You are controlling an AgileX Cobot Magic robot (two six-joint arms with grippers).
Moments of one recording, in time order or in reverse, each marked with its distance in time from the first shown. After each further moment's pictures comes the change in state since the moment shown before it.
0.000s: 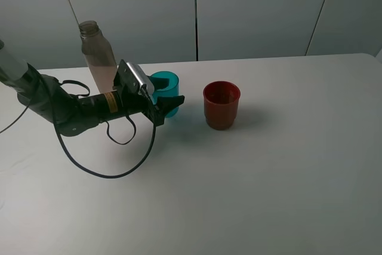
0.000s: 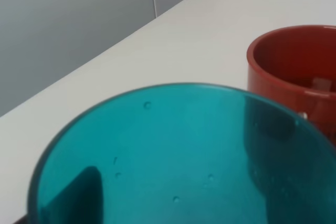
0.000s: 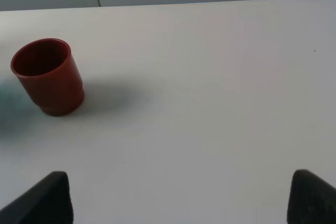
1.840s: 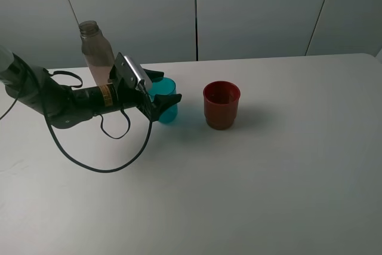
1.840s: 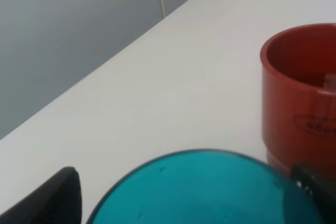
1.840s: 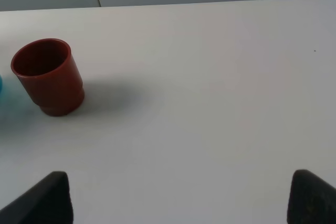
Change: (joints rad) left arm 0.015 -0.075 0.011 0.038 0.104 0.010; right arm 0.000 0.000 0.000 0.000 0.000 0.000
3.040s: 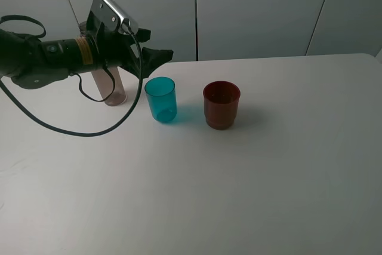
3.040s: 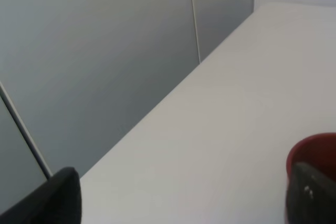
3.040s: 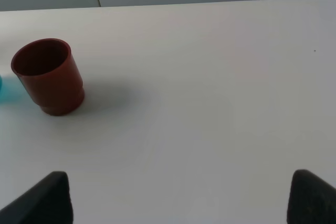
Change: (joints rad) left arm -0.002 -0.341 0.019 0.067 0.226 -0.248; right arm 0.000 0.000 0.000 0.000 0.000 0.000
